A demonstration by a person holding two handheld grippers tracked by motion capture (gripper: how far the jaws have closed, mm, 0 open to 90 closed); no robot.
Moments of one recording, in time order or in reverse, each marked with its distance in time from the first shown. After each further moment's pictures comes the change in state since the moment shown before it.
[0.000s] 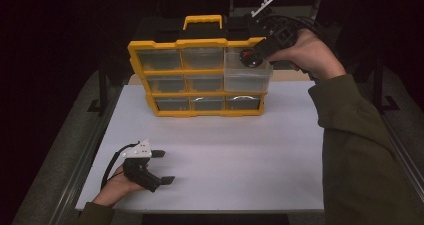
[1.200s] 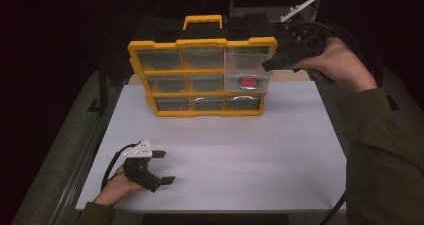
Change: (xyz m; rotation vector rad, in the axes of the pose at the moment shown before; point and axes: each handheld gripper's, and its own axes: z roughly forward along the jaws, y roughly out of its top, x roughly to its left) left arm 0.000 0.000 0.002 0.005 -0.003 -0.010; right arm -0.012 -0.047 -0.030 -0.064 -0.026 0.037
